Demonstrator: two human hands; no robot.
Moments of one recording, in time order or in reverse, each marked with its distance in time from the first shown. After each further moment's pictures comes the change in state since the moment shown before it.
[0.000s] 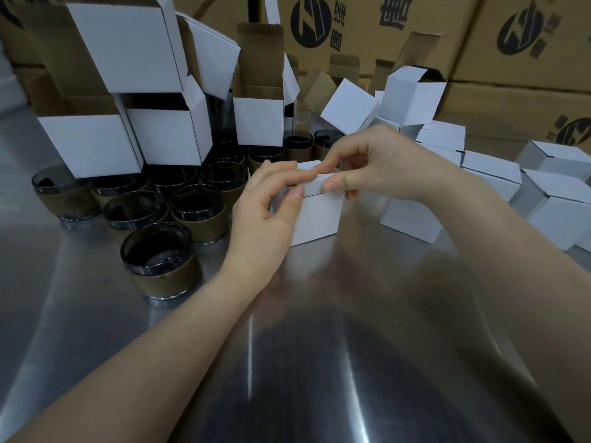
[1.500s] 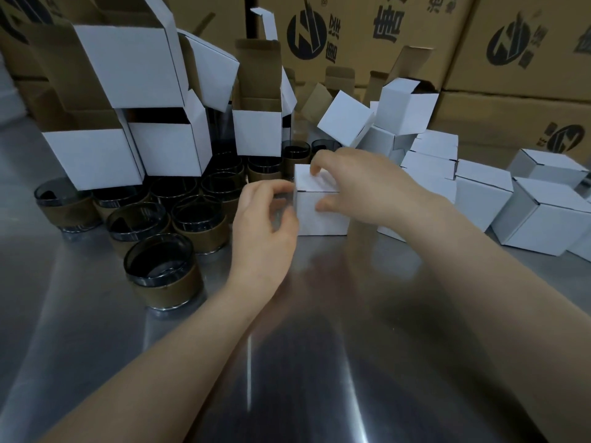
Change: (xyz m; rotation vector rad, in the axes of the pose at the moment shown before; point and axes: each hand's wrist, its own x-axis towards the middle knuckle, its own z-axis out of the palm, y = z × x) left_hand -0.001 -0.008 0.003 0.178 0.093 -0.043; right_hand 0.008 -0.013 0.024 -0.651 0.075 0.133
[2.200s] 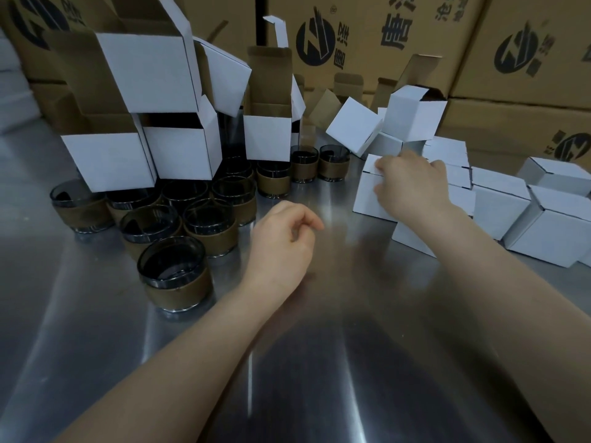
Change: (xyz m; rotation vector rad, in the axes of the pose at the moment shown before) left_hand -0.001 -0.007 0.005 0.035 -0.125 -0.025; right_hand 0.006 0.047 0.026 -0.197 0.095 0.435
